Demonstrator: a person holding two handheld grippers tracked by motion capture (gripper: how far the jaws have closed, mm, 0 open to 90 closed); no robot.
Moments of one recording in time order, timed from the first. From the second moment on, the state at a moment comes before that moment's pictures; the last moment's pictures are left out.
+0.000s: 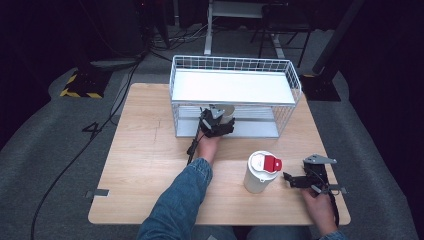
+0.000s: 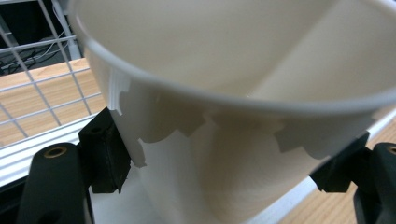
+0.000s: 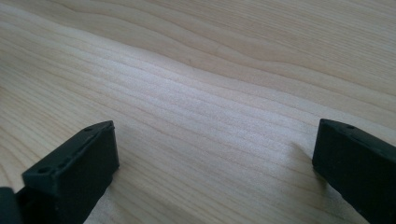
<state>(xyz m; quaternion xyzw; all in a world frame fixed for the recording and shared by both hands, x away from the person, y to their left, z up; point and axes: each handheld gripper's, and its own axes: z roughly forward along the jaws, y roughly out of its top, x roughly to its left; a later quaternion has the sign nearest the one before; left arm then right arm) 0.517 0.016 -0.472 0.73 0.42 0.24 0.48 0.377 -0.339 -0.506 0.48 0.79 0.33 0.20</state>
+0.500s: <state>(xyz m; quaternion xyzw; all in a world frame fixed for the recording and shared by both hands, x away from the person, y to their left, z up) 0.529 0.008 -0.481 0.73 0.43 0.24 0.47 0.377 -0.339 -0.506 0.48 0.79 0.33 0.20</state>
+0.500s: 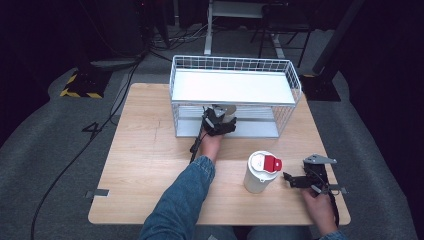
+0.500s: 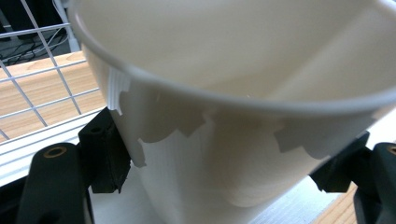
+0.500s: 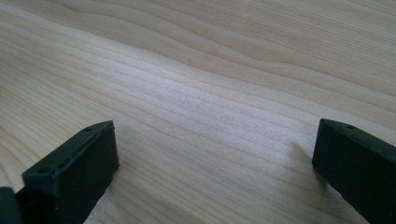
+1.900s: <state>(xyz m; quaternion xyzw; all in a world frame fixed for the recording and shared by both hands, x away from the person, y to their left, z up) 0.493 0.027 -0.456 0.73 0.42 0.20 0.49 0.377 -0.339 -0.506 0.48 0.79 0.33 0.20</state>
